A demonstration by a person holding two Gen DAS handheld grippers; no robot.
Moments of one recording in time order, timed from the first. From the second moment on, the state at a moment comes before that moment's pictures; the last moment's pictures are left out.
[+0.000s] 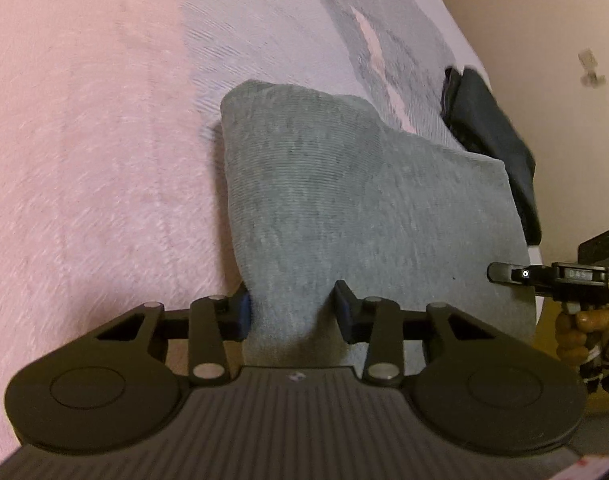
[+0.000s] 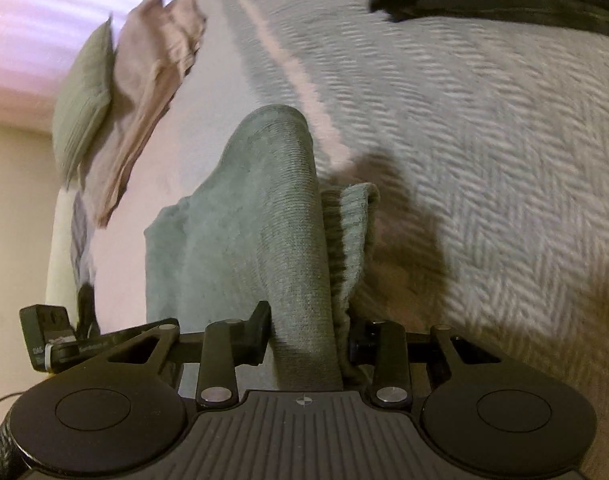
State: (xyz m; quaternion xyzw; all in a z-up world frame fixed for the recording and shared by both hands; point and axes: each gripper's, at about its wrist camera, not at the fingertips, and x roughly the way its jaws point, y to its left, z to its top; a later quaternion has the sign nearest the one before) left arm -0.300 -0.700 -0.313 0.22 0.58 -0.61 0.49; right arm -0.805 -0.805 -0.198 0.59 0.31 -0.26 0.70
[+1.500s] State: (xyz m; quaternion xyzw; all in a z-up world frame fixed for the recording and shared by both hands) left arm -0.456 -0.828 -0.133 0.32 0.43 -0.78 0.32; right arm -0.935 -0.776 -0.002 0.60 0.10 -0.47 0.64
